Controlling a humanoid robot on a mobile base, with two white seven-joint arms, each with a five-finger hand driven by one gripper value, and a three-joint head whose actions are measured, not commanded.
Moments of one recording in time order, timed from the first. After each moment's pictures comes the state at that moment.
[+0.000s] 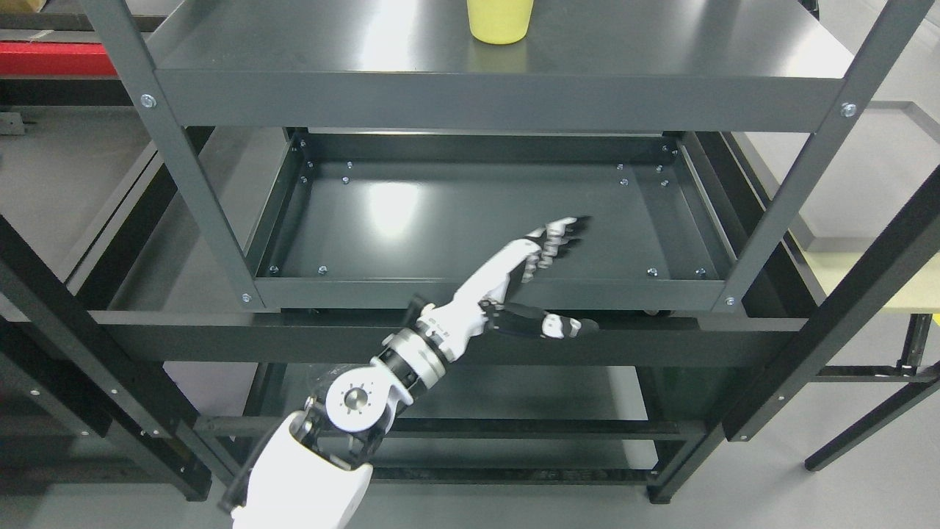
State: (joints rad) left arm -0.49 0.00 -0.46 -1.57 0.10 0.07 -0.15; right arm 0.00 0.00 0.00 -0.24 0.00 0.09 -0.12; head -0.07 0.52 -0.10
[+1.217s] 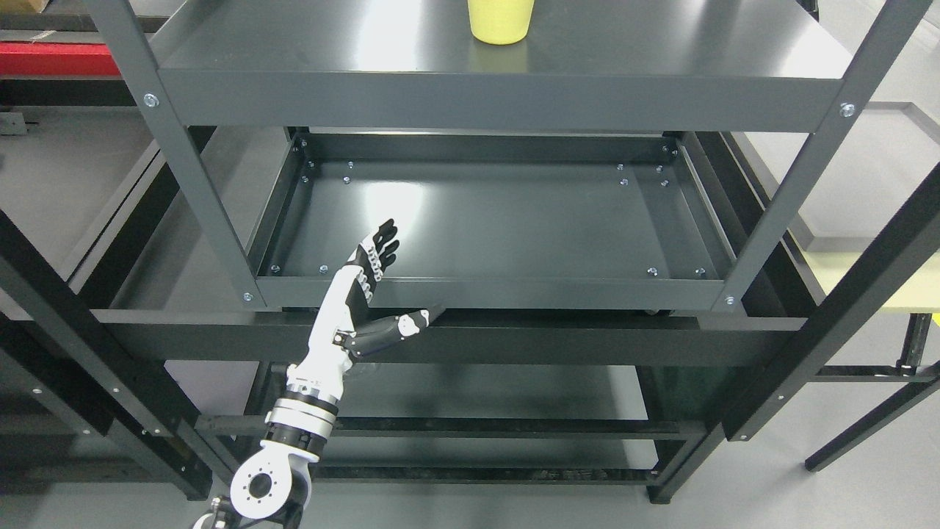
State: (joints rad) left arm -0.21 0.00 -0.18 -1.73 0.06 0.02 -0.05; right arm 0.00 0.00 0.00 -0.24 0.00 0.09 -0.12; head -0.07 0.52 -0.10
